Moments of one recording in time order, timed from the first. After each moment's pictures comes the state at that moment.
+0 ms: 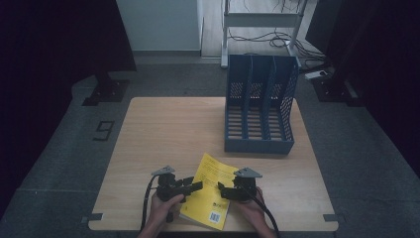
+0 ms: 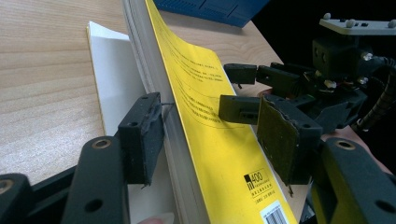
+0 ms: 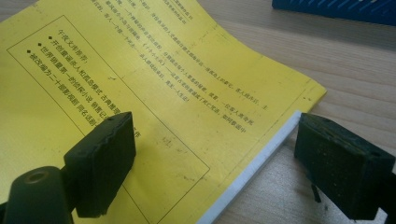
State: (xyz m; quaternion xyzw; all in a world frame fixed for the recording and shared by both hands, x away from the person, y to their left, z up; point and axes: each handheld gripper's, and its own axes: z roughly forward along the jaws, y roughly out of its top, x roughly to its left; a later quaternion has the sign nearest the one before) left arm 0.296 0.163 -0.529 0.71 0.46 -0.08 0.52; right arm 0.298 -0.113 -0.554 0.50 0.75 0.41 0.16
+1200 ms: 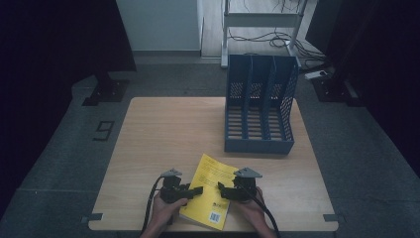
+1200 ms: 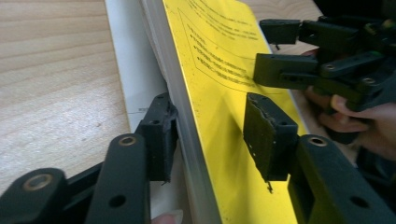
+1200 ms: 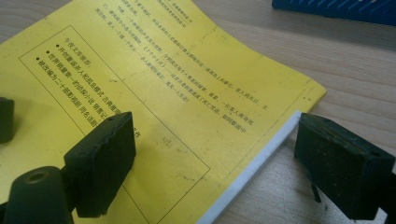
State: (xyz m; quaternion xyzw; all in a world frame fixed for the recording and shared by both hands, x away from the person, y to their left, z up) left arm 0.295 0.150 -0.539 0.76 0.47 -0.05 0.44; right arm 0.298 -0.113 -0.554 0.50 0.75 0.41 0.16
